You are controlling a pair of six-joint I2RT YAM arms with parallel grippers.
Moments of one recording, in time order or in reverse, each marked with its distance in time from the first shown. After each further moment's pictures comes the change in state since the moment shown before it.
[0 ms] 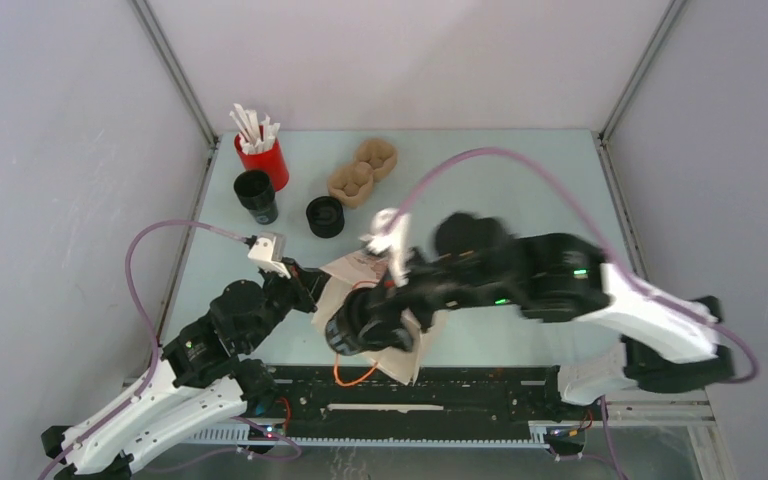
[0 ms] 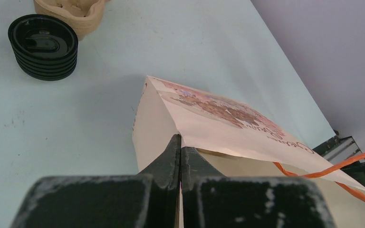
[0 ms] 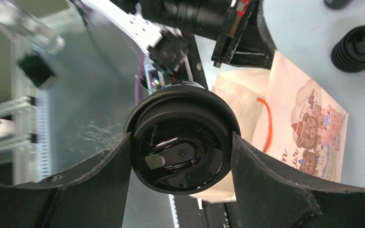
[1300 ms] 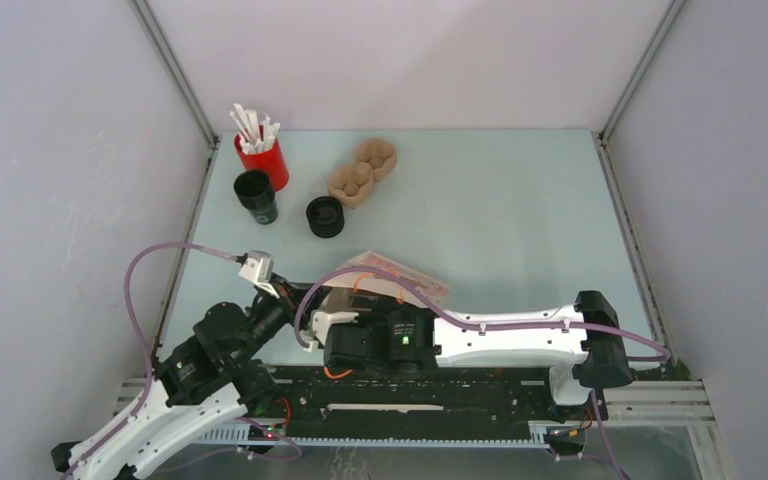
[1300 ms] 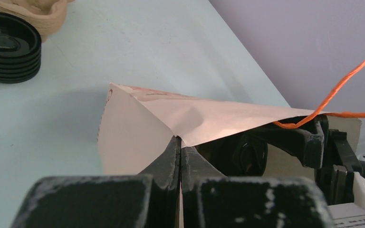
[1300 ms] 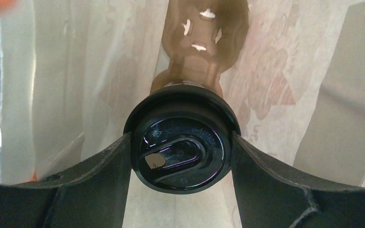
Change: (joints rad) left arm 0.000 -0.219 -0.121 0.021 0.110 -0.002; right arm 0.171 0.396 -0.323 -0.093 0.728 -0.294
